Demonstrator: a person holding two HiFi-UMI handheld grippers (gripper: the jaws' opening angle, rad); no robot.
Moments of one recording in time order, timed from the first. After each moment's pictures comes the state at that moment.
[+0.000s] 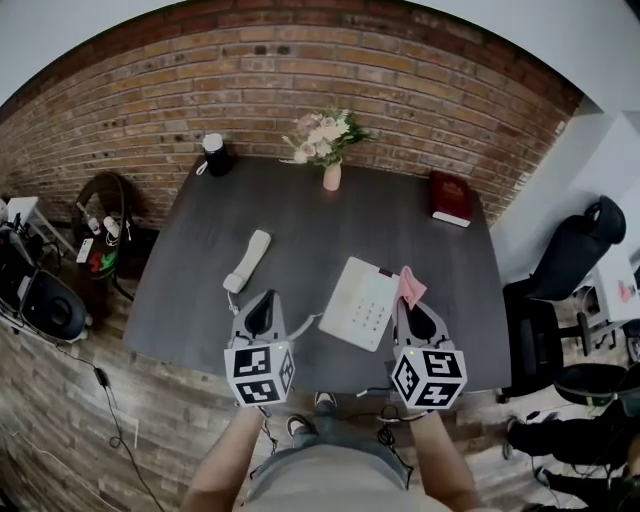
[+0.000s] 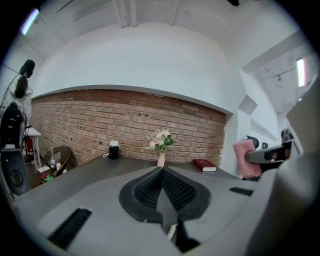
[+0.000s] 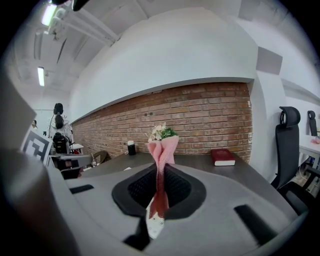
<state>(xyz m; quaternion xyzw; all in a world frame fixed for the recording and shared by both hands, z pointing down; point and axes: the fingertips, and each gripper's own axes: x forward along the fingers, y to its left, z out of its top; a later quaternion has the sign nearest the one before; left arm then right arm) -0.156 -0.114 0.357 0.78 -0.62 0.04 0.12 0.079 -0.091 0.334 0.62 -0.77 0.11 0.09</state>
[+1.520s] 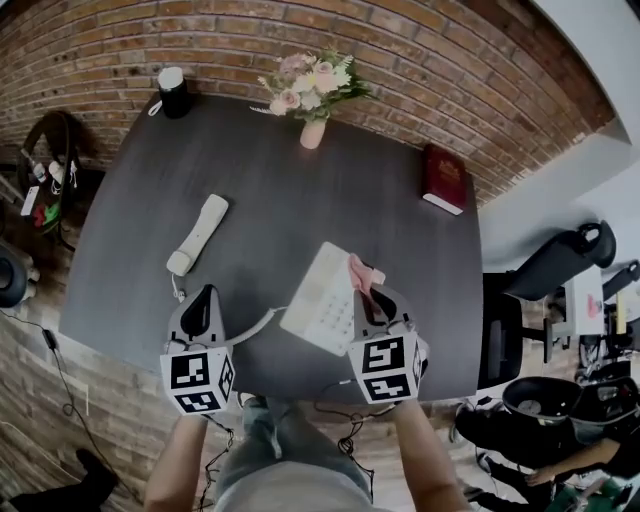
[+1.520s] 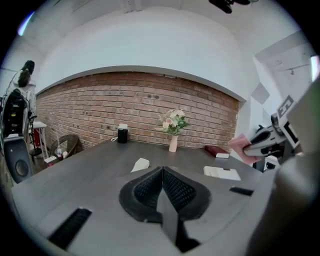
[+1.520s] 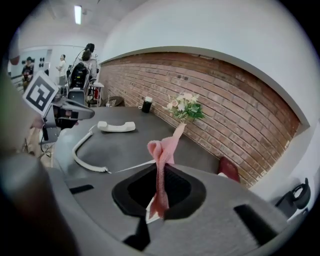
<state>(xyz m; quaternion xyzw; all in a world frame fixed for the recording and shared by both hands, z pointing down) -0.197 -0.164 0.449 0.75 -0.64 0.09 0.16 0.050 -0.176 0.421 0.50 -0.77 0.01 0.39</state>
